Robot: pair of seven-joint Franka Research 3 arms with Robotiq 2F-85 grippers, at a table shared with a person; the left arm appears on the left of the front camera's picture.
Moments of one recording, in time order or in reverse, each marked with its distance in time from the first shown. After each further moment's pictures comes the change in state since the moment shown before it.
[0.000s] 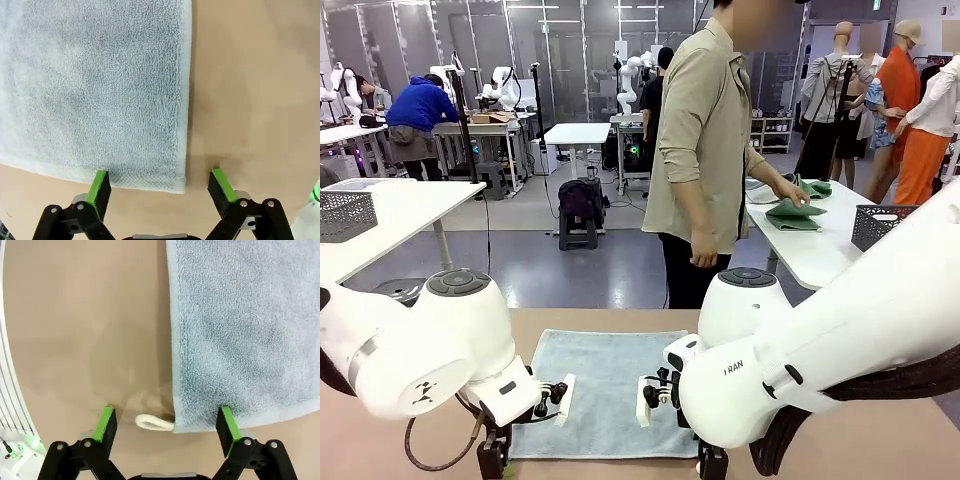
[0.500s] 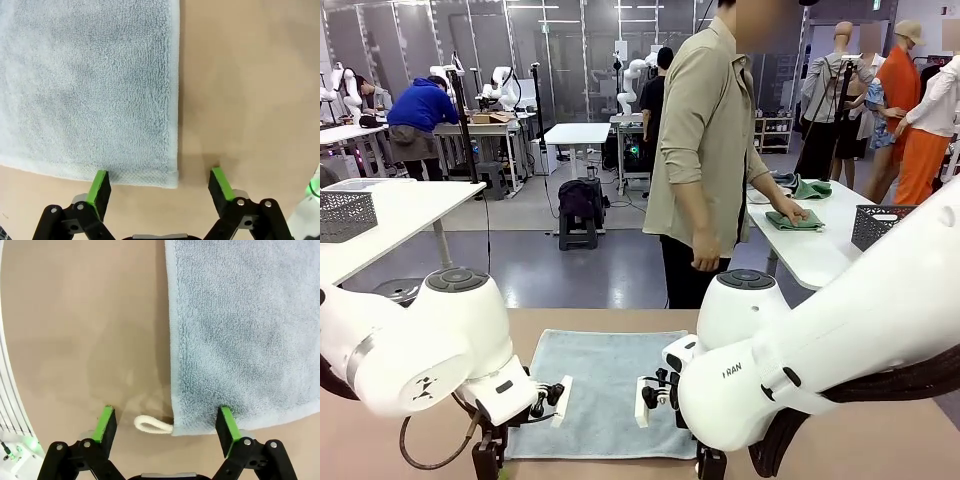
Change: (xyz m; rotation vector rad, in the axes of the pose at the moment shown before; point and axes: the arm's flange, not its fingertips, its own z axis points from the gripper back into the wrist) left arm -0.004 -0.001 0.002 -0.030 0.005 -0.010; right arm 0.002 0.000 -0.002 -0.007 -0.004 0.005
